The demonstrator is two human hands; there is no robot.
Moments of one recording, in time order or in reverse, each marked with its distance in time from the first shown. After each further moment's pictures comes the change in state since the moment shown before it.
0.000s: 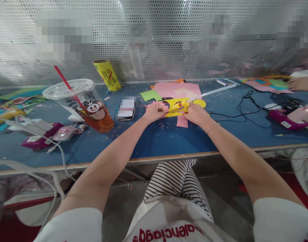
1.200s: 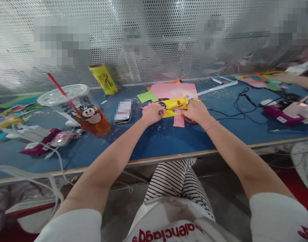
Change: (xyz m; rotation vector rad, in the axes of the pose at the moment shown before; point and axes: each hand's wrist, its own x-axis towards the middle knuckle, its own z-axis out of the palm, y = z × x) left_hand 0.004 0.002 0.005 0.204 -0.072 0.131; right_hand -0.004 0.009 -0.008 0.030 0.186 0.015
